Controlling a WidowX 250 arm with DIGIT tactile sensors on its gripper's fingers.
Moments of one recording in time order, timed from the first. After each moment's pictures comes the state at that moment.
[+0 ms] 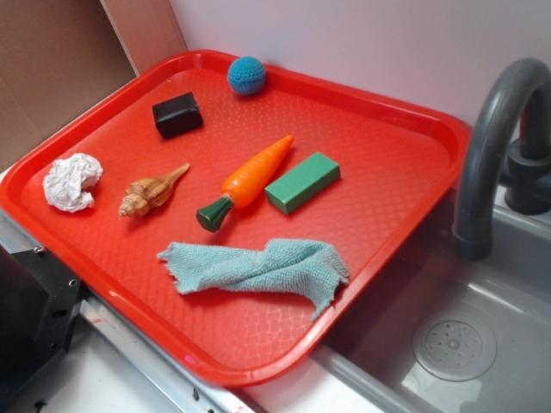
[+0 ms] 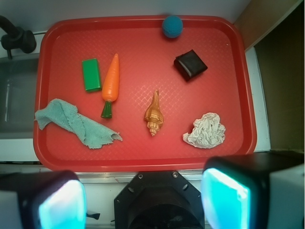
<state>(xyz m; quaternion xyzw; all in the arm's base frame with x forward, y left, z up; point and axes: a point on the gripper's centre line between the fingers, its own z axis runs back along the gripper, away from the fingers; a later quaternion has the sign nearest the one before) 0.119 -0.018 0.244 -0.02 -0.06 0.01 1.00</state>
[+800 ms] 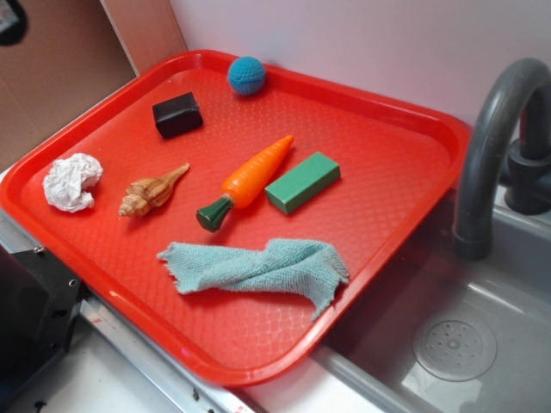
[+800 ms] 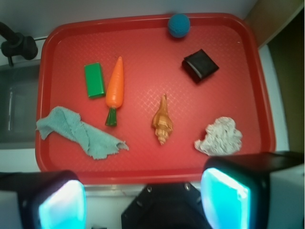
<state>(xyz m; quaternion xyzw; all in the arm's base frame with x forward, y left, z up) 0.138 -0.018 0.214 -0.04 -0.07 0.03 1.00</state>
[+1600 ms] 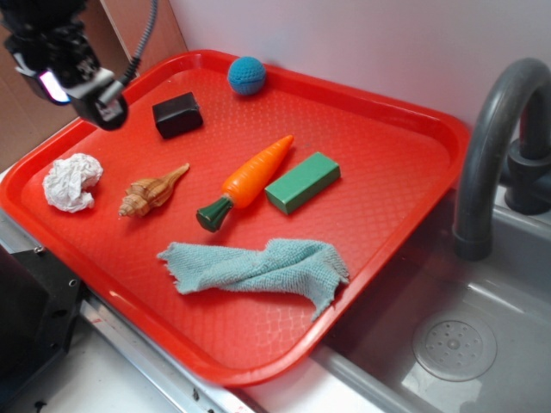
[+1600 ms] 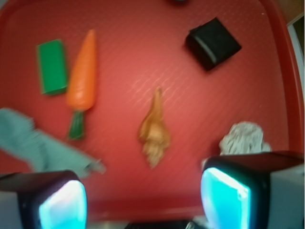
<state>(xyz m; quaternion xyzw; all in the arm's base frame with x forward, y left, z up) 0.170 0.003 0.121 -0.02 0.00 0.04 1.00</state>
